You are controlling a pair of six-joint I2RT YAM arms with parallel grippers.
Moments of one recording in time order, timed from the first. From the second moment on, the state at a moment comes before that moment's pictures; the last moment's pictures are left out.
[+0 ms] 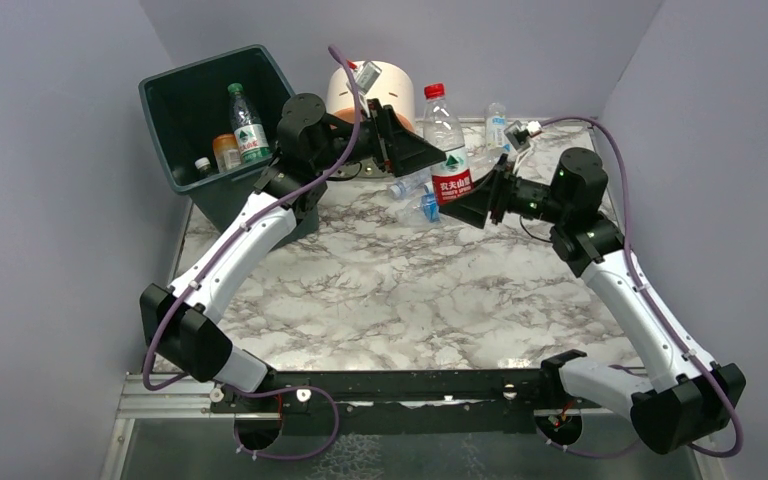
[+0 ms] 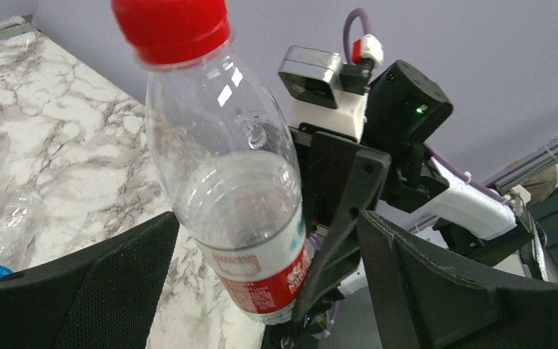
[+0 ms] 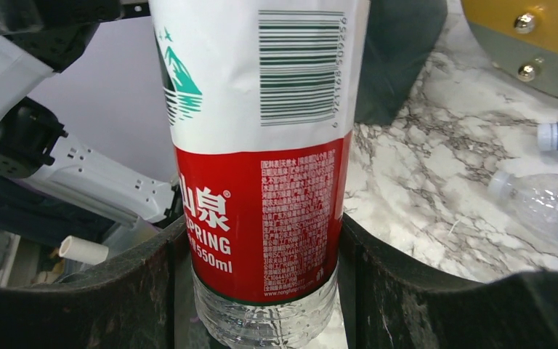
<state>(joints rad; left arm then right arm) -0.53 1.47 1.48 0.12 0.77 -0.75 0.30 1.09 1.05 -0.07 -0.85 0.50</state>
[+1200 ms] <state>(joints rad) -0.56 1.39 1.44 0.09 0.67 -0.58 0.50 1.08 1.01 0.13 -0.69 0.52</state>
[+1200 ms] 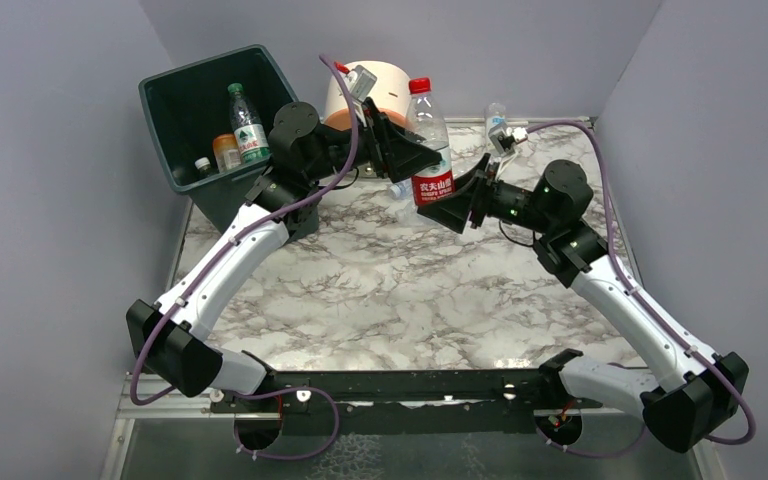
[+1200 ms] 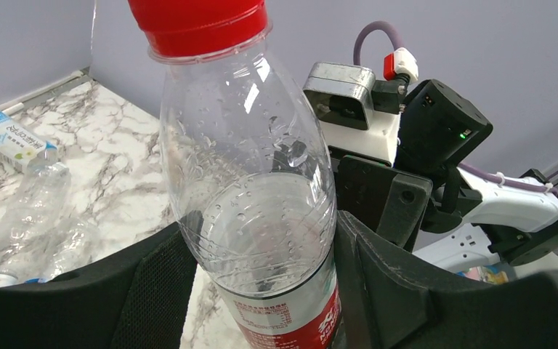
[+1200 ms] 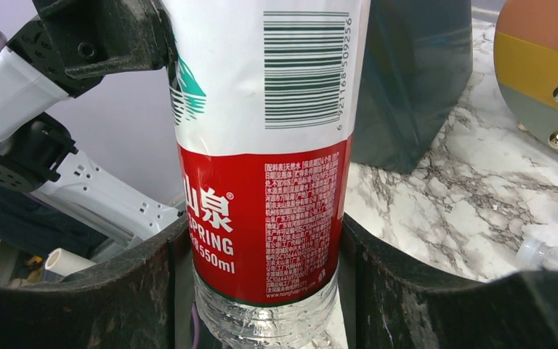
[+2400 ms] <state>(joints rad) -0.48 1.38 1.78 -0.30 0.34 -0.17 0.52 1.14 1.12 -0.03 -0.52 0.53</state>
